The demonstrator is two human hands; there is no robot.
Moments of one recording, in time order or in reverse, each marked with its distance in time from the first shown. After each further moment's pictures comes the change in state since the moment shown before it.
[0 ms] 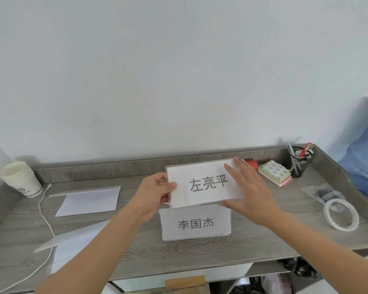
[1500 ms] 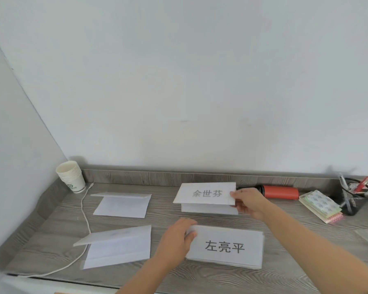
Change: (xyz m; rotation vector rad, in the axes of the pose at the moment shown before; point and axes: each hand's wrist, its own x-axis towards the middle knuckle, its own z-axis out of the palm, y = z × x) left_hand -0.019 -0.079 -0.020 0.960 0.148 0.204; right_hand 0.110 -0.016 0.067 1.100 -0.421 0.827
